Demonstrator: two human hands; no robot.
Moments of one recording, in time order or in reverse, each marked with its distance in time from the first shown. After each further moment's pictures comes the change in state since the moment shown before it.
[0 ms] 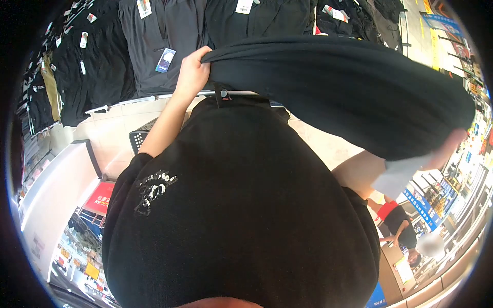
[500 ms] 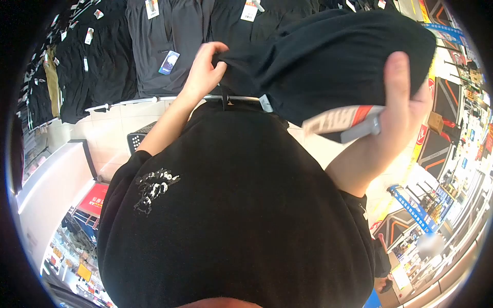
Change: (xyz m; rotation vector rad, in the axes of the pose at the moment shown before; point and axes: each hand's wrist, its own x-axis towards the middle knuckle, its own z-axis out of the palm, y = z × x) left_hand 0.002 0.022 0.007 0.068 0.232 0.307; right_hand -0.059 -0.008 0.120 -0.307 -0.347 0.082
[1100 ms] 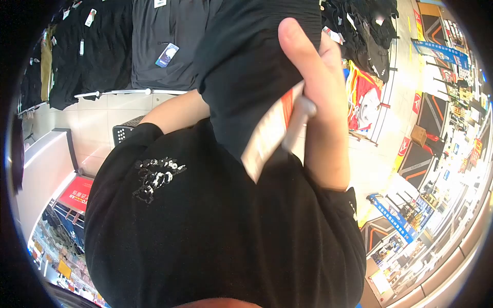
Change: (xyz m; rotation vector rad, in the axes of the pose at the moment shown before) left_hand -0.011 0.026 0.055 -2.247 -0.575 -0.737; right_hand -0.037 -0.007 0.100 0.509 -0.434 0.594
